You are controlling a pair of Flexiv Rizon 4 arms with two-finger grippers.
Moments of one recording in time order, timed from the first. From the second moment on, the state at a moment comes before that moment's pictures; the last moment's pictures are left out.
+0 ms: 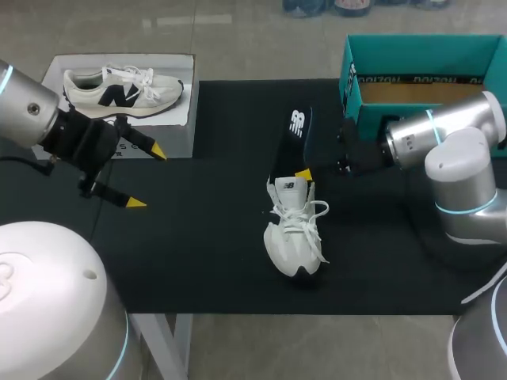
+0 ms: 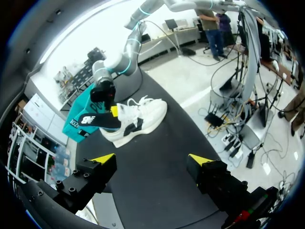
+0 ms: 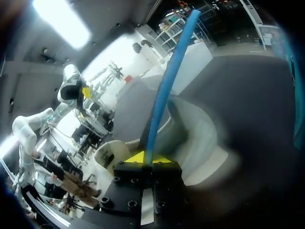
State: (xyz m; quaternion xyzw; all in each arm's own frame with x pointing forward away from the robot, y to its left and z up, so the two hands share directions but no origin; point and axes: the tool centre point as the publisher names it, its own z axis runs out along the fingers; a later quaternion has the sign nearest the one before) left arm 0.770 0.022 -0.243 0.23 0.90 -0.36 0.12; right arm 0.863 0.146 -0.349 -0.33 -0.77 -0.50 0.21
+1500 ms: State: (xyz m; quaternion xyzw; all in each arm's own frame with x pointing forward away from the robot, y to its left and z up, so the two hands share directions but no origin) left arm 0.770 0.022 -0.243 0.23 0.90 -0.36 0.12; right arm 0.902 0.148 -0.319 -0.31 -0.79 -0.49 0.18
